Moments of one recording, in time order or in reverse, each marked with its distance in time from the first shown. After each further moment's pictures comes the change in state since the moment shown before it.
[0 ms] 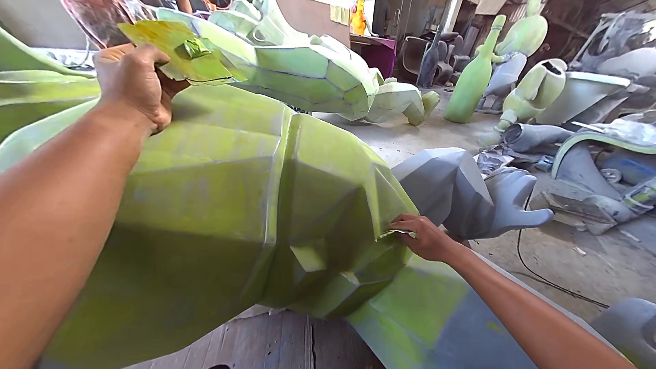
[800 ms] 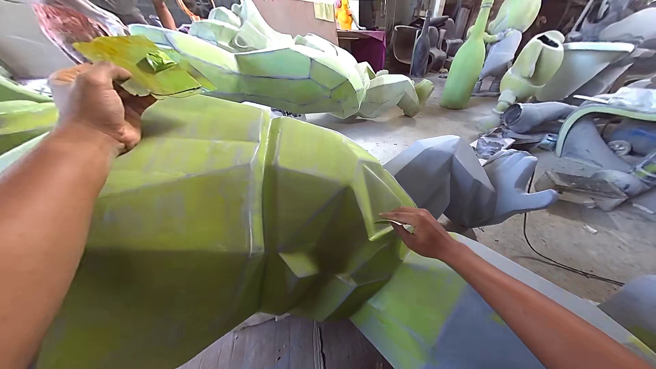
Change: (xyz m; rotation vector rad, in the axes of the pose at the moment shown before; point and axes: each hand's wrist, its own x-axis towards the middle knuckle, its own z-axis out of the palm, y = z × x) left_hand 0.010 -0.011 -0.008 0.039 -0.008 0.011; right_hand -0.006 -0.006 0.003 -0.059 0.203 -0.035
